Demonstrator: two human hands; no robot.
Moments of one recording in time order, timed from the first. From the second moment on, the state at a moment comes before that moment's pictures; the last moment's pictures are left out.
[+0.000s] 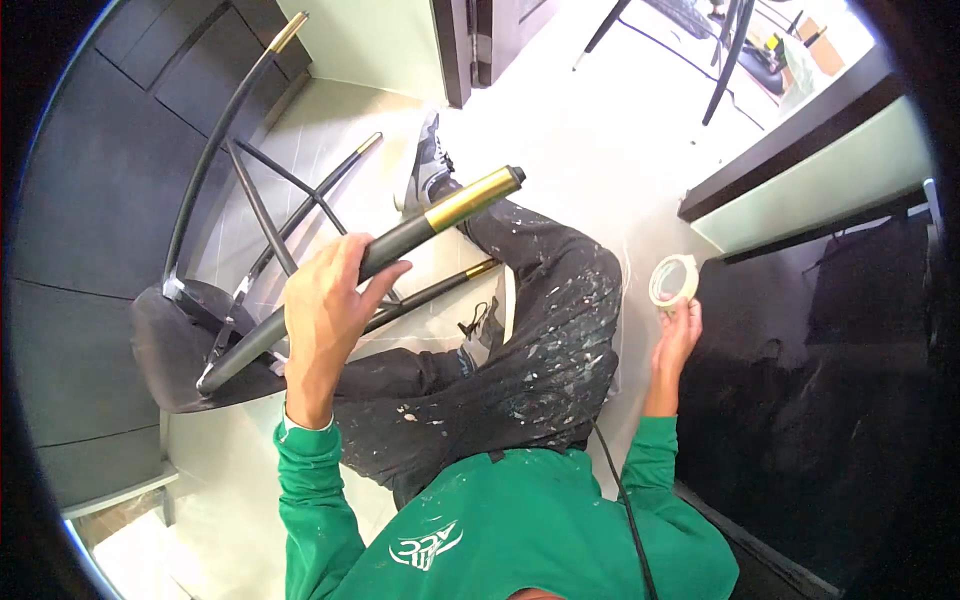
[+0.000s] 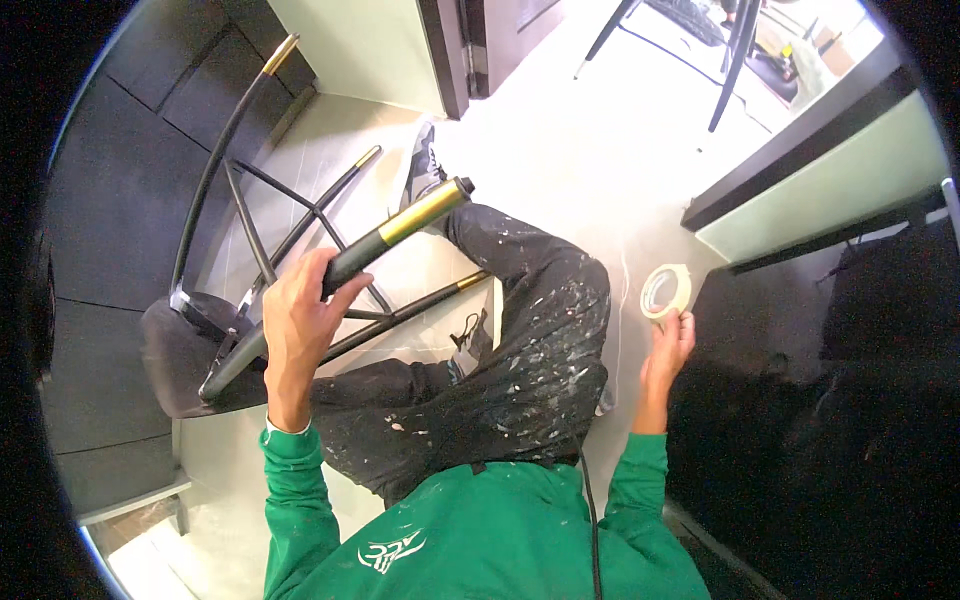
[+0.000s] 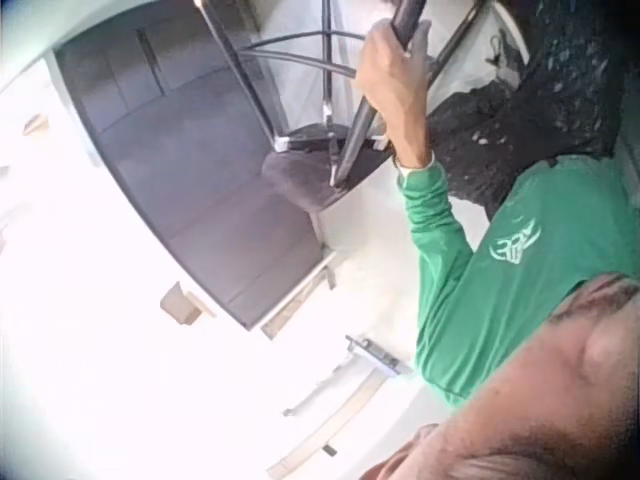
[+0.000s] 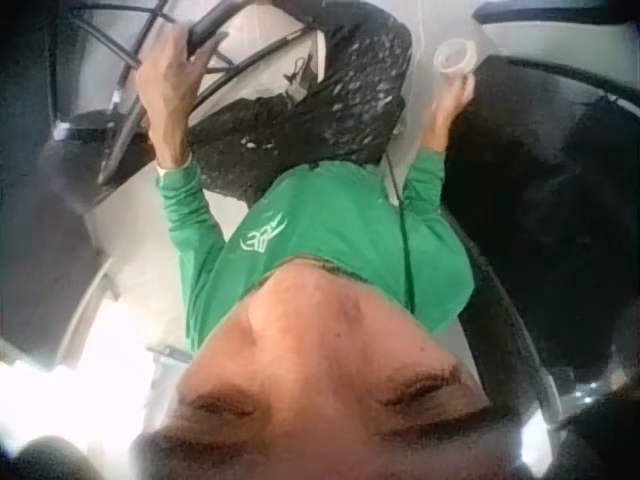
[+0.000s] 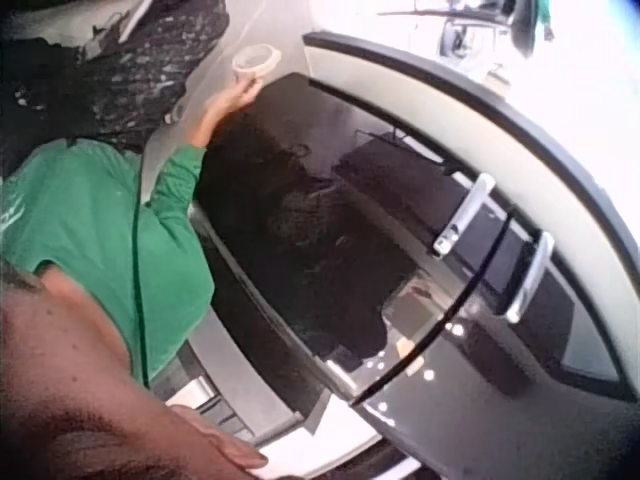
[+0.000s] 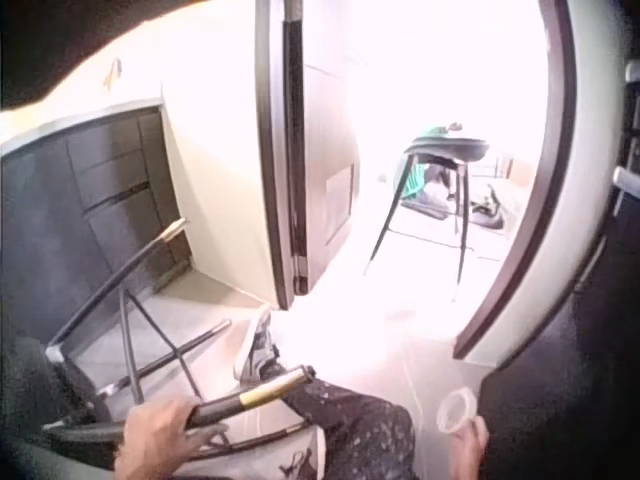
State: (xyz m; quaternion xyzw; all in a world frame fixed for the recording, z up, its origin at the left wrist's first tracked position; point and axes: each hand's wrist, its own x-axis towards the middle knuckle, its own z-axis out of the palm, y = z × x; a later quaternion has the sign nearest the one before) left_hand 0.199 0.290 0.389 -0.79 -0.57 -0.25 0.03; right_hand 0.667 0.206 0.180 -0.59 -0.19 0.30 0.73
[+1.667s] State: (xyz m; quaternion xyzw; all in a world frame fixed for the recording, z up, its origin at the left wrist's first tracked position) left_hand 0.196 0.288 0.464 -0.82 -0.35 -0.29 -0.34; right_hand 0.450 0.209 0.327 -0.29 -0.38 0.67 0.56
